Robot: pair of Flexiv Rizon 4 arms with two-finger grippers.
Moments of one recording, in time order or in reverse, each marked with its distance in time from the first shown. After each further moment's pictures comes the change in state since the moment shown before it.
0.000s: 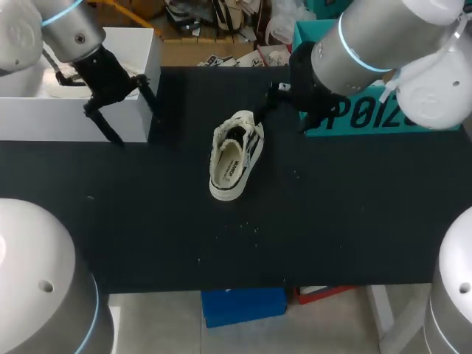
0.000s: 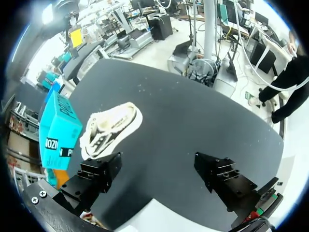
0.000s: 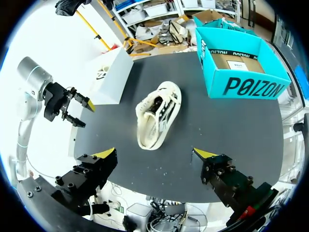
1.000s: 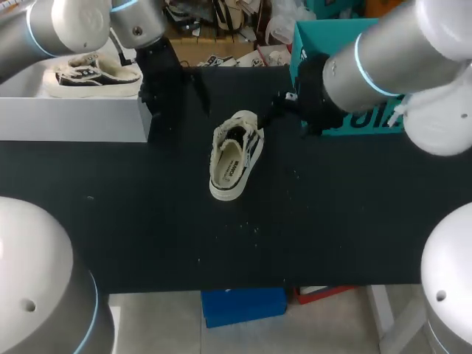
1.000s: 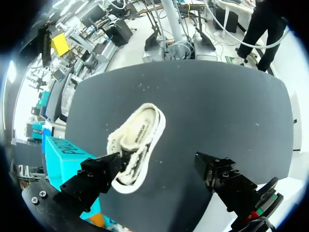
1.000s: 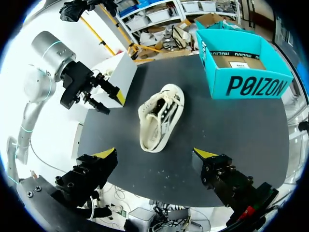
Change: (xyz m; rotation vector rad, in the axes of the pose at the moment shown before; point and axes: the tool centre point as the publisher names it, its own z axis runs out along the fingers) left arm -0.101 -0.009 0.041 0.004 0.068 0.434; right arm -0.004 -0.006 0.004 -0.049 0.051 0.001
